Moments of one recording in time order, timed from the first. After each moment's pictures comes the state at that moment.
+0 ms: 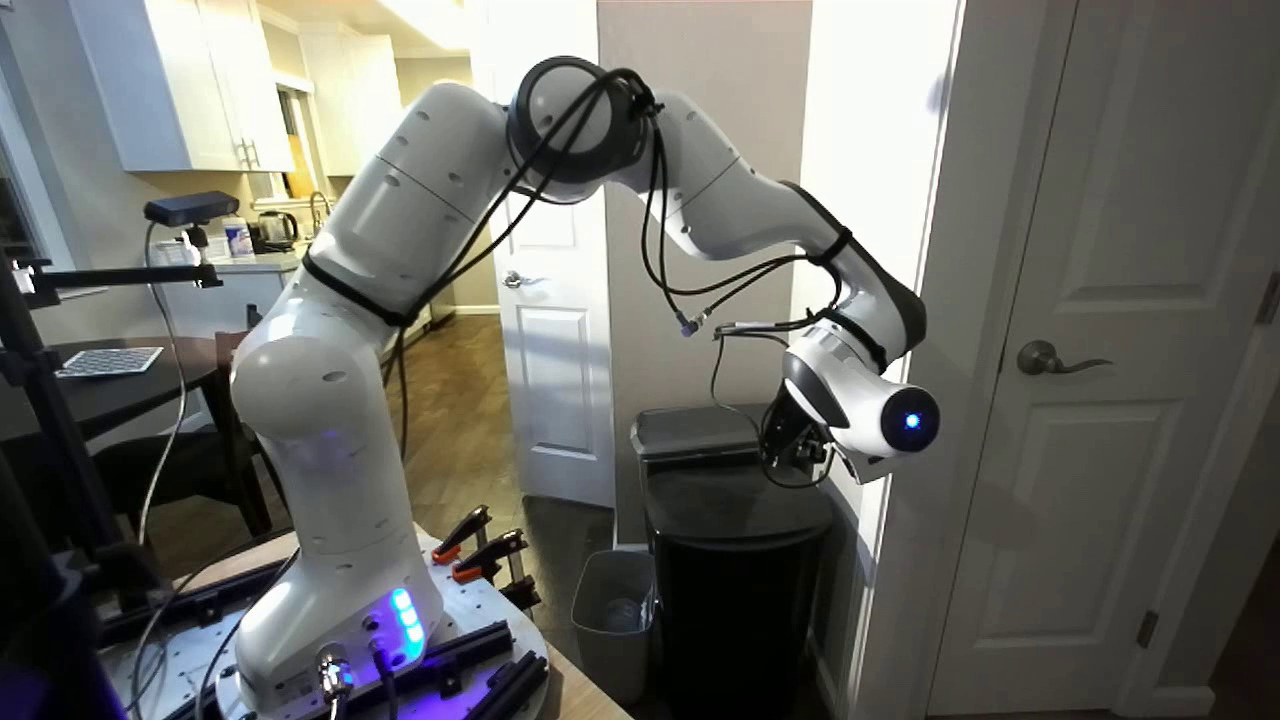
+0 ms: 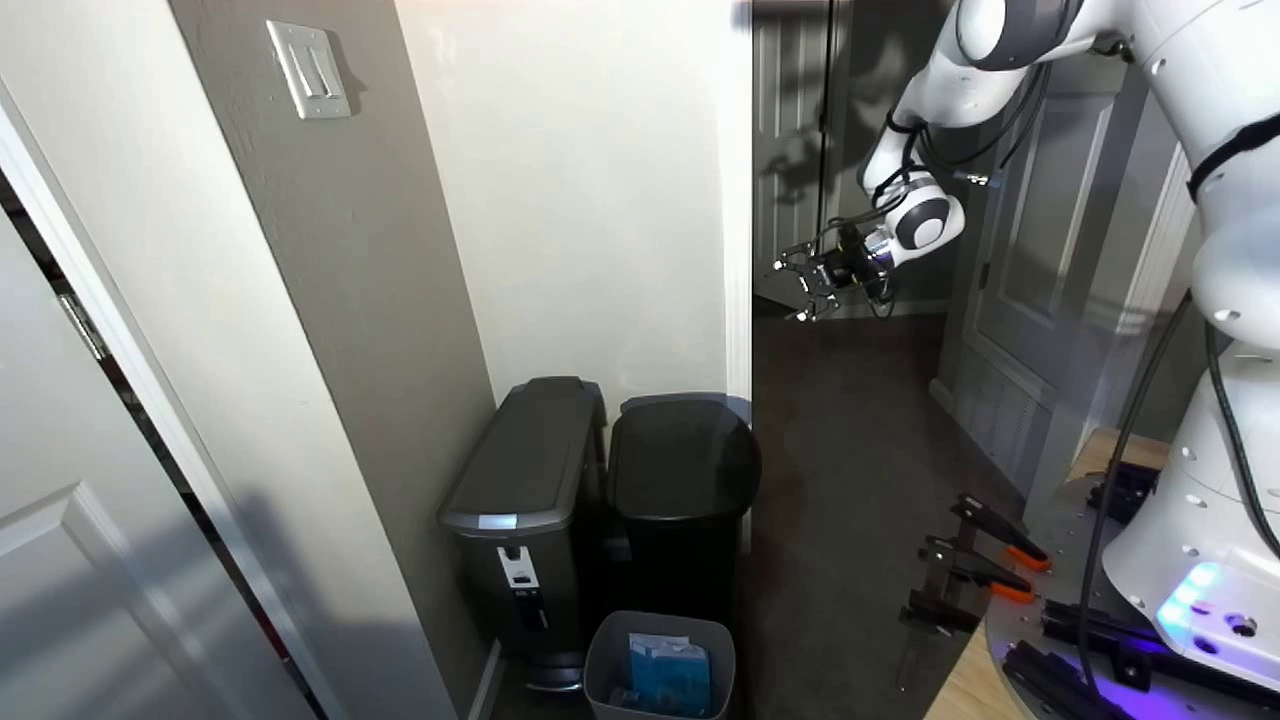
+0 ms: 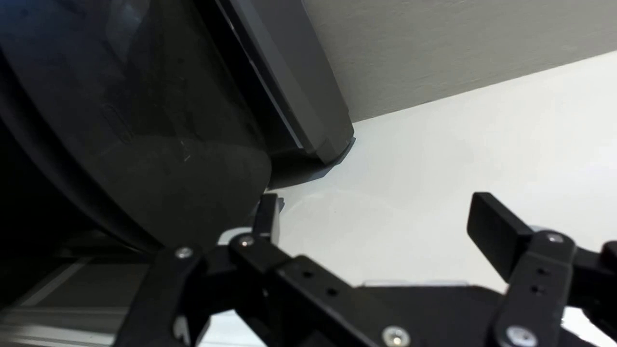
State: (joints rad) arm -0.38 0.68 -0.29 -1.83 1.57 1.87 -0.45
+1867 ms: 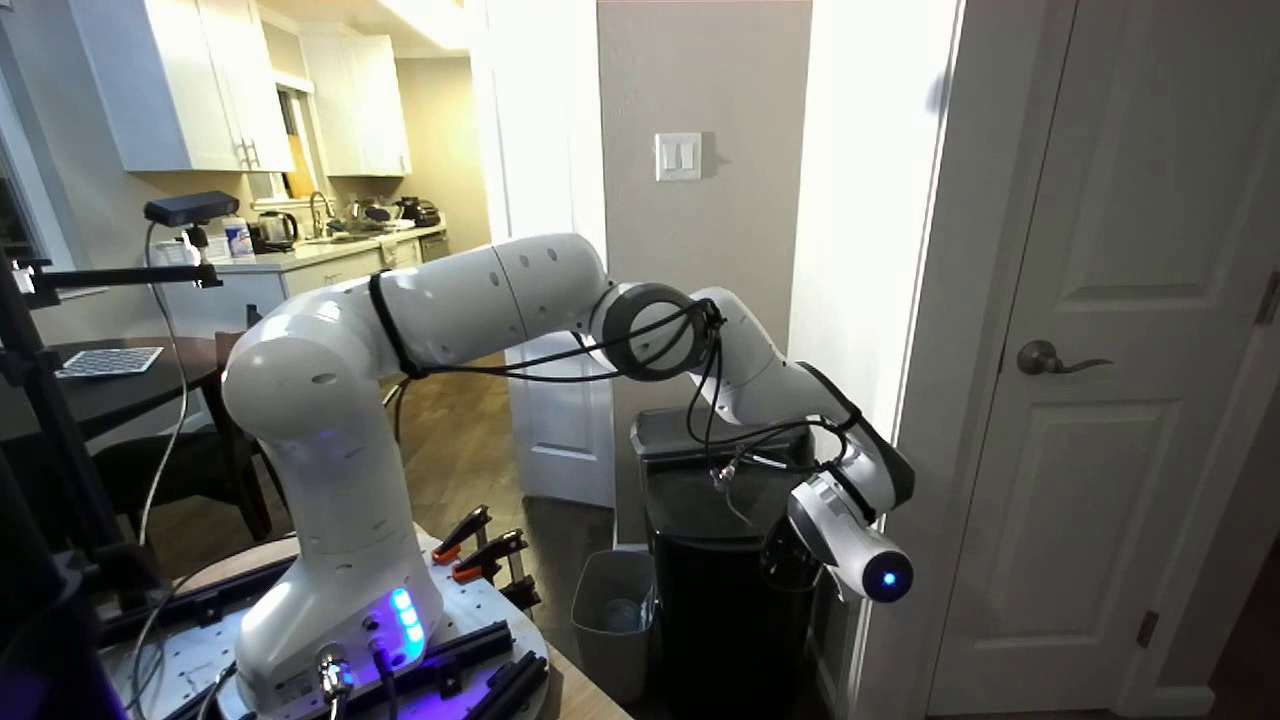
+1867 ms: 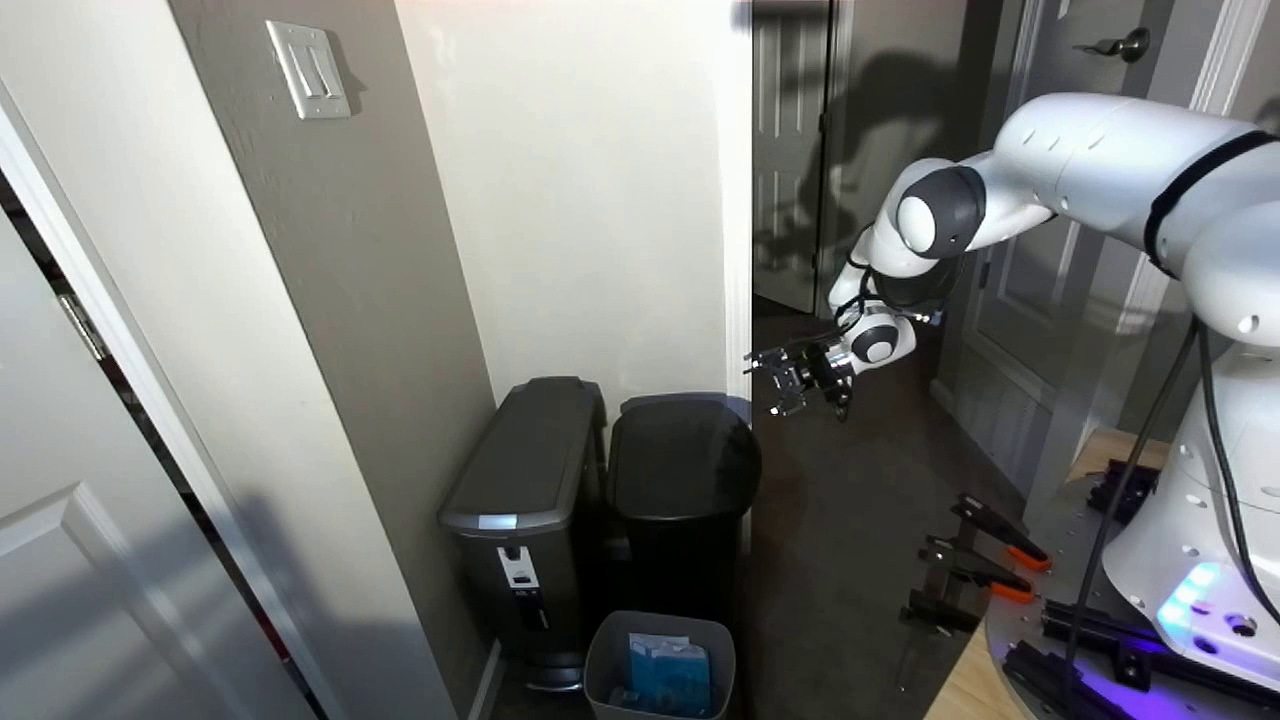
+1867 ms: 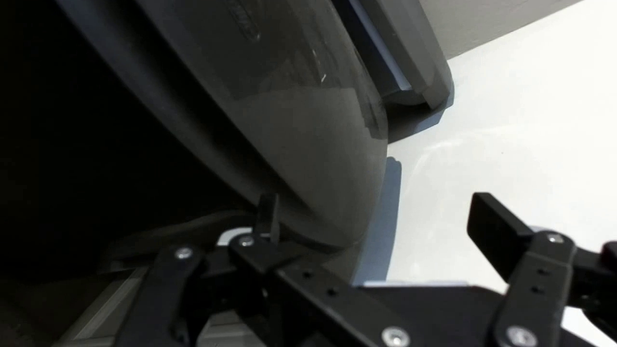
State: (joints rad) arm -0.44 1.35 -0.18 -1.25 1.74 1.94 -0.42
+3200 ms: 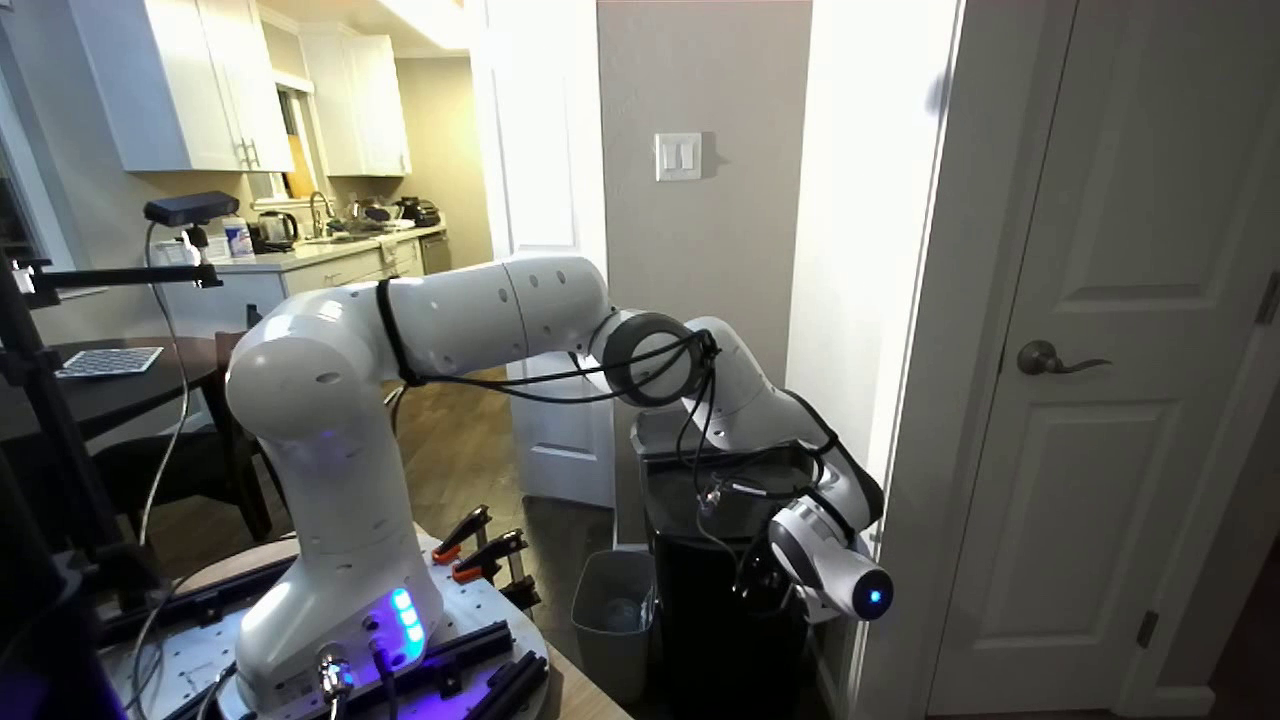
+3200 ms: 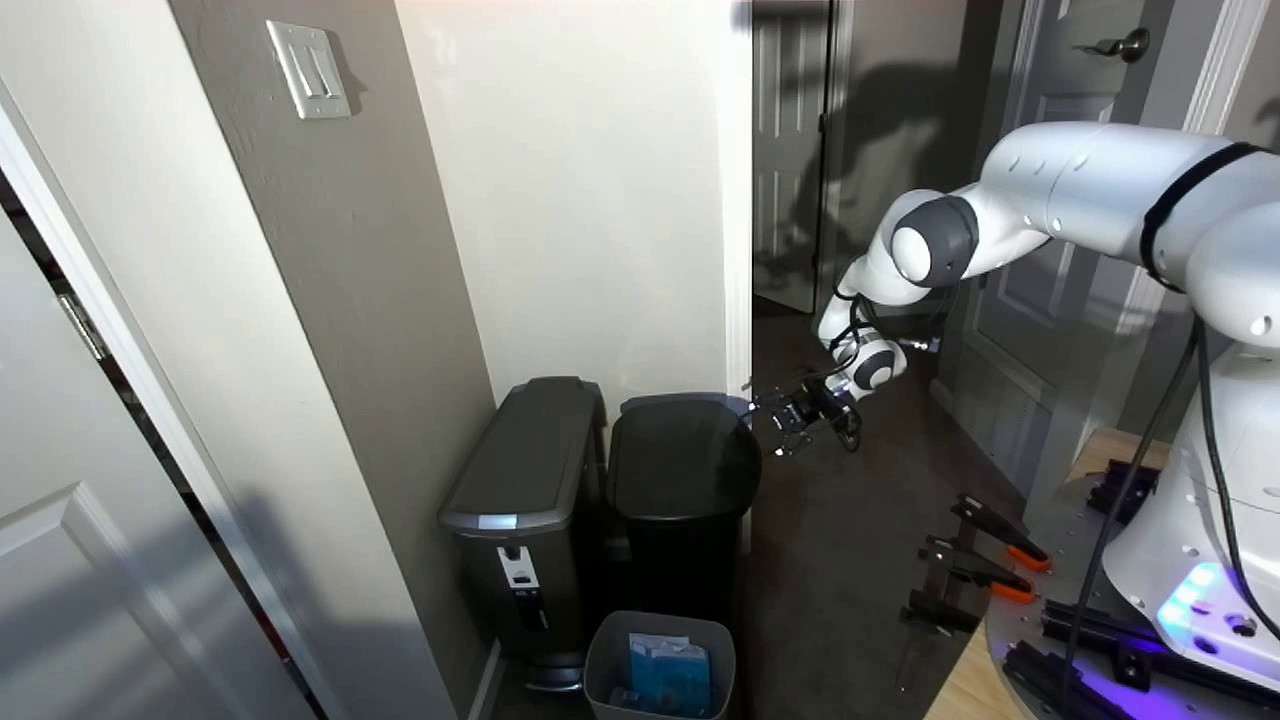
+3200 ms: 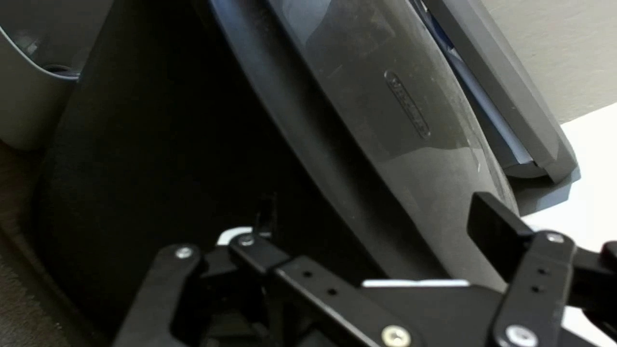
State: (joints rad) arm -0.41 1.45 -0.18 -1.21 1.56 1.86 -0.34
